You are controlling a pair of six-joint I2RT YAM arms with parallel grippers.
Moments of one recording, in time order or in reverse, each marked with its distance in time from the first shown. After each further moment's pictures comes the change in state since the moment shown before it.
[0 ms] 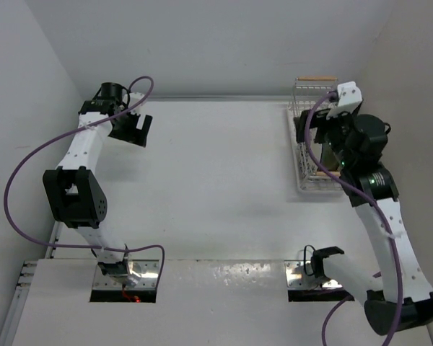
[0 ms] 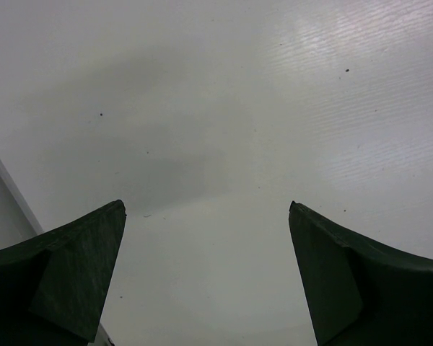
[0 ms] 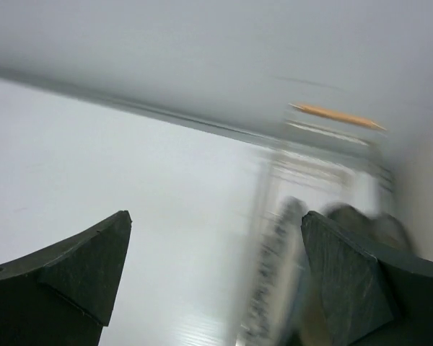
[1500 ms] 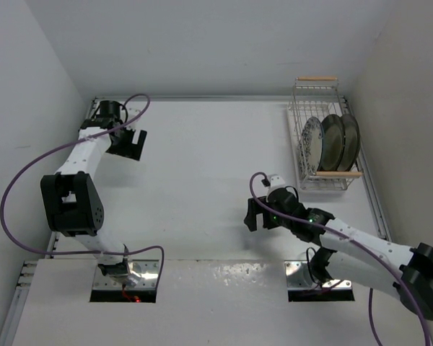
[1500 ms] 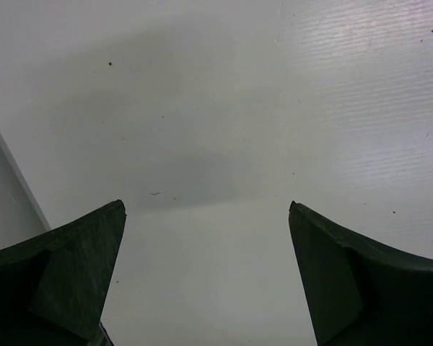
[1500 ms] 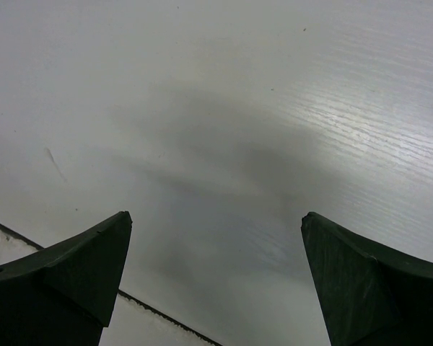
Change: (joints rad) left arm 0.038 -0.080 -0.261 0.158 -0.092 -0.004; right arm 0.644 -0.053 -0.764 0.034 0.084 0.624
